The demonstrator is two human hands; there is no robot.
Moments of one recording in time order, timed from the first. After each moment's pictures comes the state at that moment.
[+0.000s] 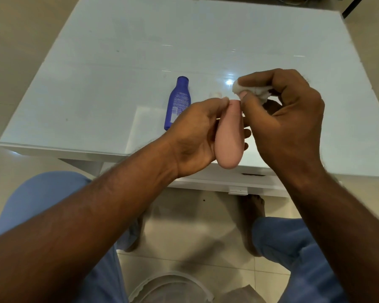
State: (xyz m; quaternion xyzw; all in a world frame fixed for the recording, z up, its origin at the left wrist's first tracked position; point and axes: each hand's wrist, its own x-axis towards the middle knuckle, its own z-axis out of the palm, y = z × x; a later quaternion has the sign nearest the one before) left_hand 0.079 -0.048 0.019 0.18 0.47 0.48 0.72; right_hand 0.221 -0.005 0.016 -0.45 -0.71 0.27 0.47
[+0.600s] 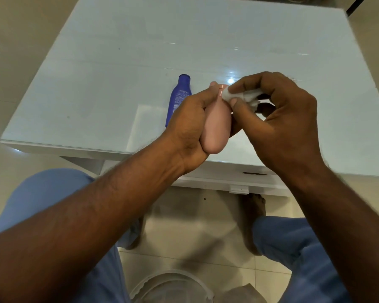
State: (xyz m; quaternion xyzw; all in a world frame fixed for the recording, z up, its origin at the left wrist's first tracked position) left_hand 0.081 -0.043 0.019 0.12 0.43 0.59 0.67; right_hand 0.222 -0.006 0.015 -0.41 -0.76 0.29 0.42
